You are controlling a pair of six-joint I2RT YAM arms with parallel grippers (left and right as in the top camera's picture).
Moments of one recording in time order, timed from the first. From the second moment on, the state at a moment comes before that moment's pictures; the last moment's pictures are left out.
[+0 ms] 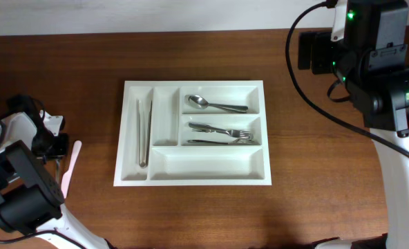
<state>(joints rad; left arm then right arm) 0.52 2.03 1.38 -0.89 -0.10 0.46 0.20 1.54 2.06 -1.13 0.29 0.00</state>
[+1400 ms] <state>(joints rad) -0.27 1.99 1.60 -0.90 0.00 -0.02 0.20 1.54 2.06 -1.13 0.29 0.00</state>
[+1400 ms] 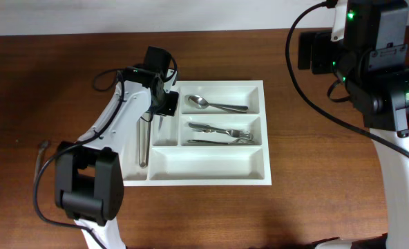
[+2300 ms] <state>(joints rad) -0.03 1.91 1.99 -1.47 -0.28 0.25 0.20 1.54 2.06 -1.13 0.29 0.00</state>
